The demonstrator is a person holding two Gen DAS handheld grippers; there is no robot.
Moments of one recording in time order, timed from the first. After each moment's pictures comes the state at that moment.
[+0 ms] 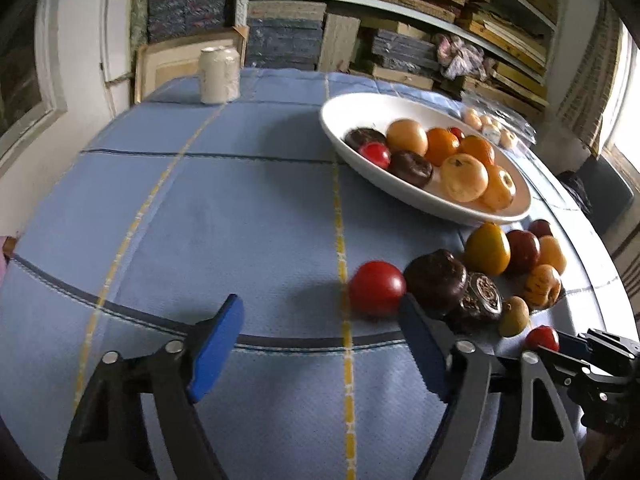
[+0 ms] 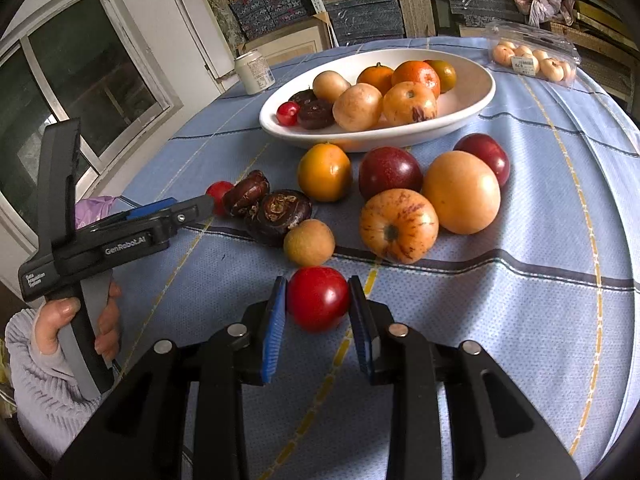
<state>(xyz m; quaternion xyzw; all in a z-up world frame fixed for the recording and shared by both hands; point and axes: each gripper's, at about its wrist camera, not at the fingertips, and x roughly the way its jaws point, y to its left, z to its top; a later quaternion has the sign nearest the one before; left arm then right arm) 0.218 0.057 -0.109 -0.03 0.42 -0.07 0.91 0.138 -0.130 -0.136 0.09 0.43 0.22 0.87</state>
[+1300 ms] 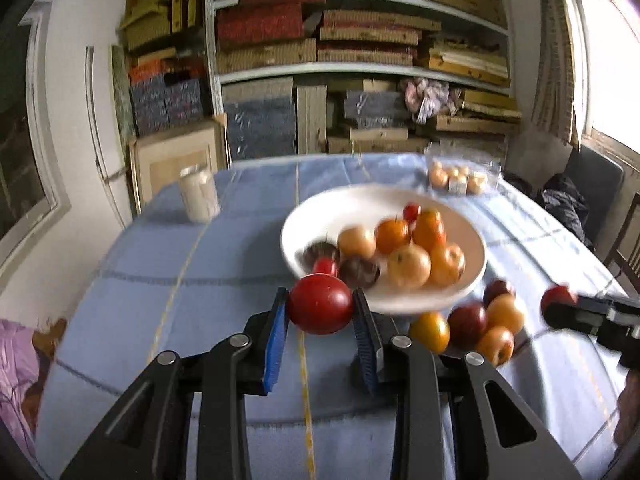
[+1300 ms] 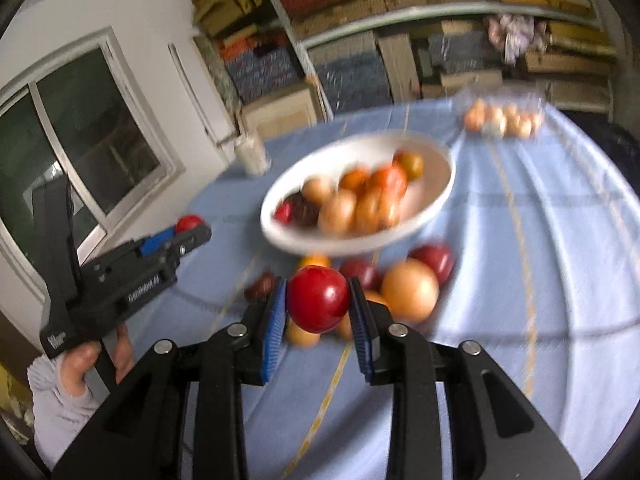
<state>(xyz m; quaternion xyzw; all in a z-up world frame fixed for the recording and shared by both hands) 0.208 0.010 -0.031 0.06 0.28 -0.07 0.95 0.140 -0.179 -0.049 0.13 0.31 0.19 0.92</state>
